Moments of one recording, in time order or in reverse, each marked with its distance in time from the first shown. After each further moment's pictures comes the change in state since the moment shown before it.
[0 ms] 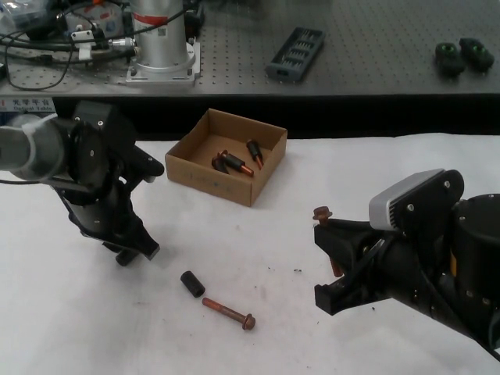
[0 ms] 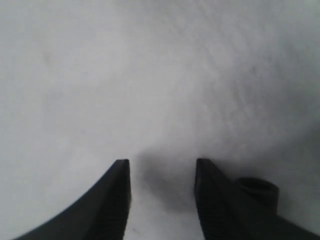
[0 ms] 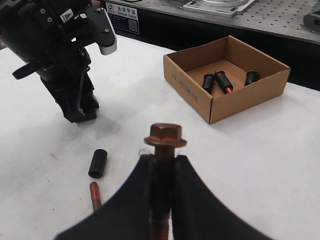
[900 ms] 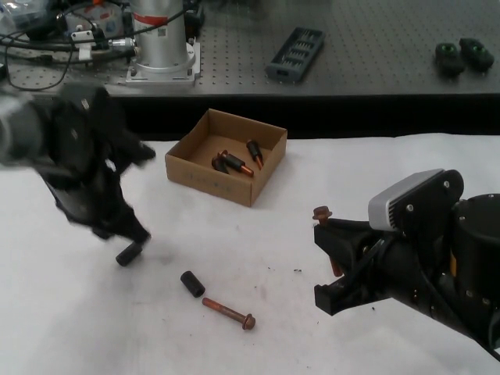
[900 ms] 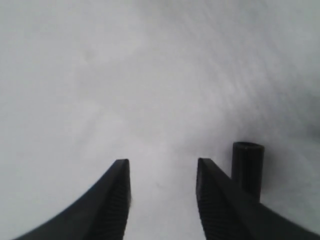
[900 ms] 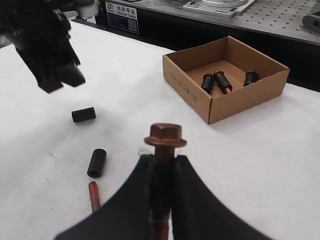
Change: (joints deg) left arm 0.0 -9.0 0.9 4.5 0.3 0.4; right arm 0.0 0.0 0.0 0.0 0.1 -0.4
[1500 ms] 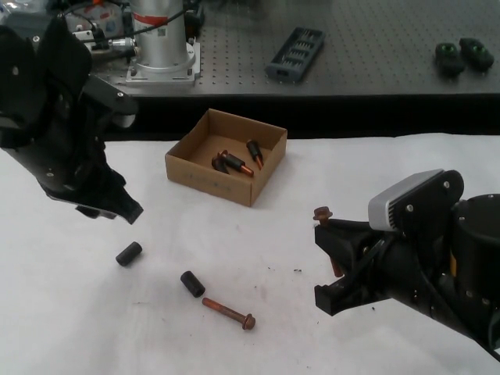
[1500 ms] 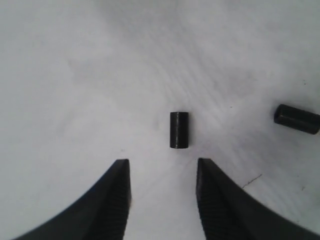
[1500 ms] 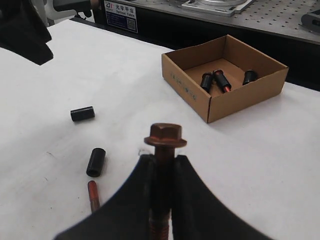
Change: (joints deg) left arm 0.0 -11.3 0.0 11.3 10.1 0.0; right arm 0.0 0.0 0.0 0.1 0.2 0.0
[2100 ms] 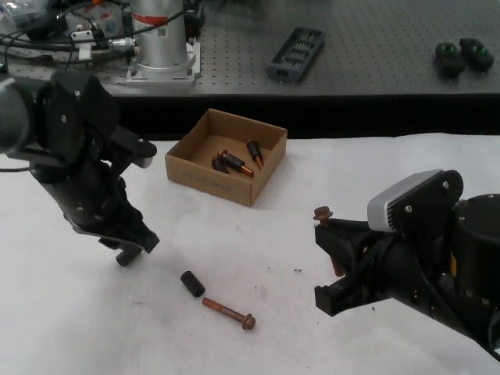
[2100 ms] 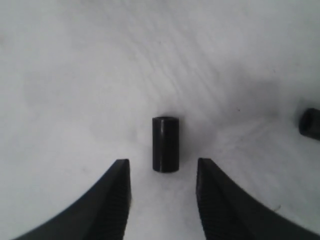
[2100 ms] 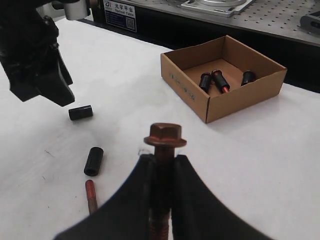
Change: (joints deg) left arm 0.0 10.8 0.0 -3.7 1.2 -1.1; right arm 0.0 0.0 0.0 0.0 0.1 -0.8
